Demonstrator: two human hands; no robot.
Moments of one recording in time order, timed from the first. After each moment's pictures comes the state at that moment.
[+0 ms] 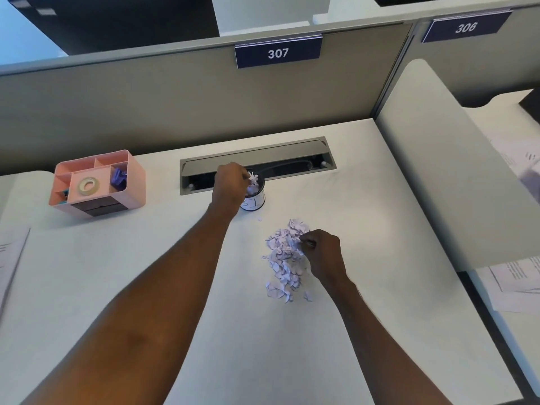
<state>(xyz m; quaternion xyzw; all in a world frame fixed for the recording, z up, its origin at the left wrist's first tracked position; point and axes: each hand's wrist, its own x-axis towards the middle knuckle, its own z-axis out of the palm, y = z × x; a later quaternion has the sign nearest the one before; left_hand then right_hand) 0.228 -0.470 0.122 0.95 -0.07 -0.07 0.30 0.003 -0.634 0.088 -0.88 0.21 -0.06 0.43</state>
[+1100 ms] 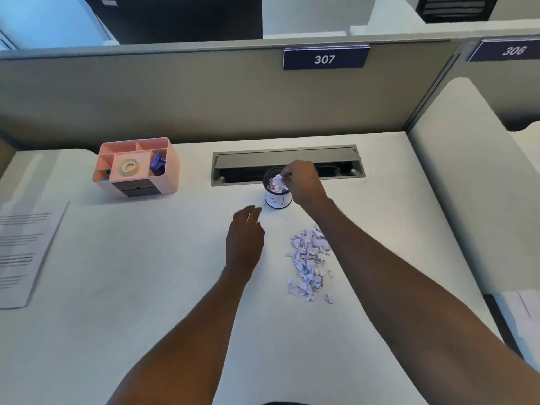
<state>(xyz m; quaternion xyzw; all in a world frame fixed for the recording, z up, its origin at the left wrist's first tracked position) 0.094 -0.394 0.065 0.95 -0.09 0.06 0.31 0.180 -0.574 0.165 -0.97 0.05 0.05 0.24</state>
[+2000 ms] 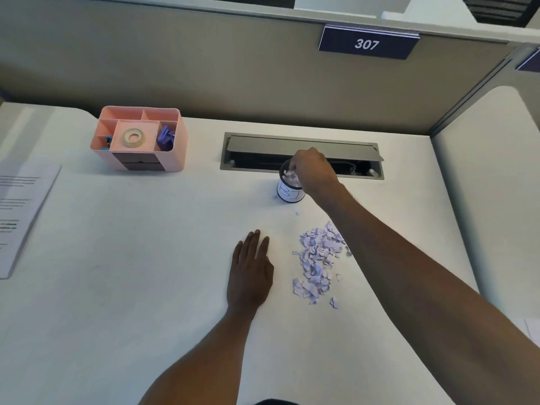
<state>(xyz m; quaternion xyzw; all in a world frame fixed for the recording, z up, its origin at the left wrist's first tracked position) 0.016 -0.372 -0.005 0.97 -0.11 0.03 0.23 0.206 -0.545 0.175 -0.99 0.01 0.13 0.05</state>
